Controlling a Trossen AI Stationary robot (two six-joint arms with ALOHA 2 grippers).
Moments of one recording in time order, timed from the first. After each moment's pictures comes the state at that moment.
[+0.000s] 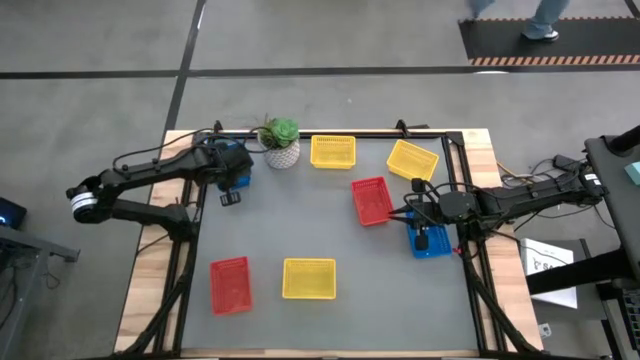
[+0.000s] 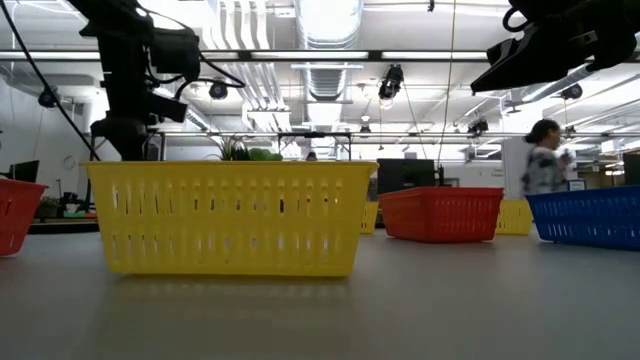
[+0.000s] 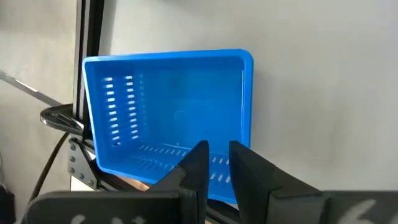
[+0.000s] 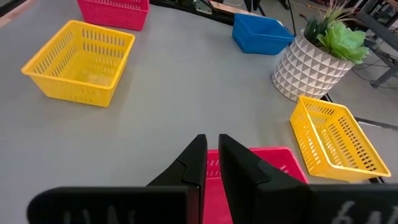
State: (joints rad) left arm 0.50 1.12 0.81 -1.00 -0.38 0.26; right arm 0.17 0.74 0.47 -0.18 0.23 -0.17
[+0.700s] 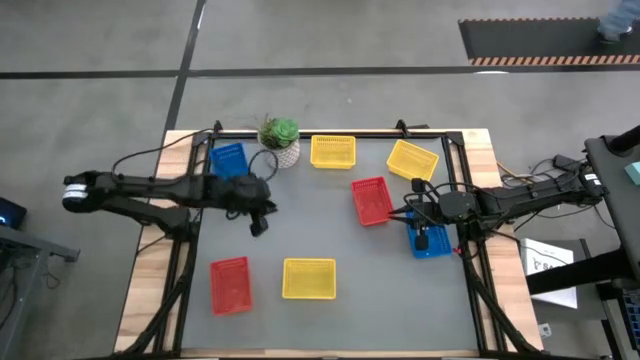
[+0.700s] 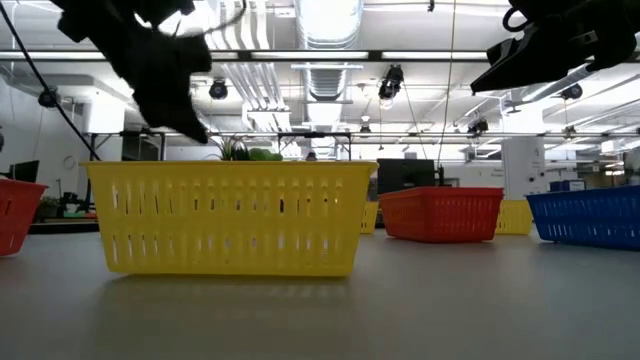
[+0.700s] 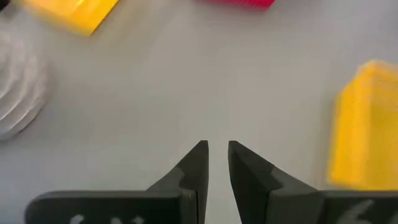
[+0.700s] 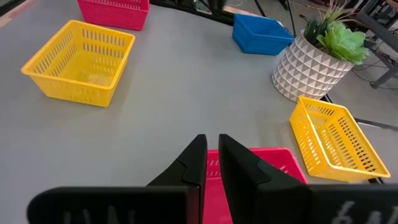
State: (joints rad) left arm 0.09 1.01 0.68 -0.43 -0.08 -0.26; right arm 0.17 0.74 0.47 -0.18 0.23 -0.17
